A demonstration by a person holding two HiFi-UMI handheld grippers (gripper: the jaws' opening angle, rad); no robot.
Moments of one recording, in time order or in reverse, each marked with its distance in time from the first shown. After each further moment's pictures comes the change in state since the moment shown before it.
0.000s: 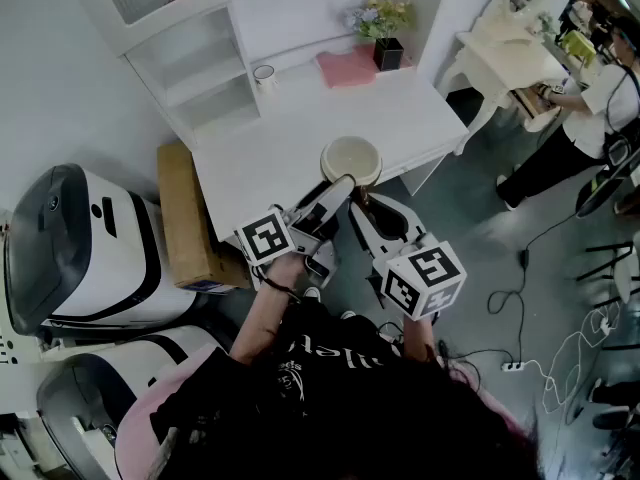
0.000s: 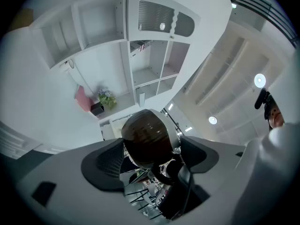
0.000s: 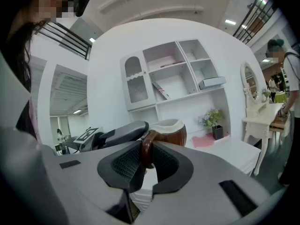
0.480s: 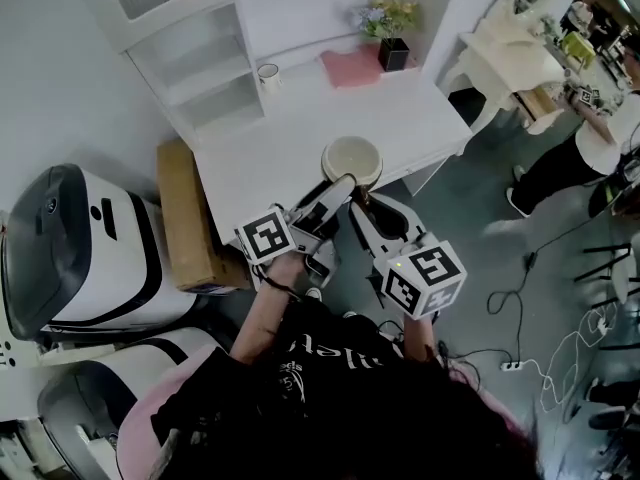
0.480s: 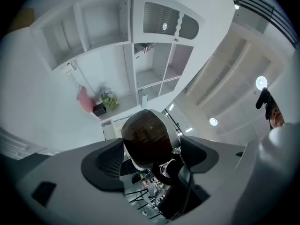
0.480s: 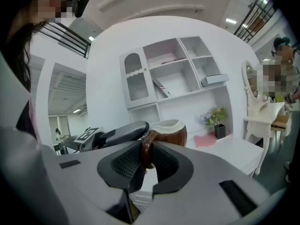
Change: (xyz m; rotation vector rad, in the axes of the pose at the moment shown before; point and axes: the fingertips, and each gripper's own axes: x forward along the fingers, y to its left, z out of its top) left arm -0.010 0.017 0.025 -0.014 0.007 0.008; right arm 0.031 0.009 -0.002 0.004 0.006 -0.002
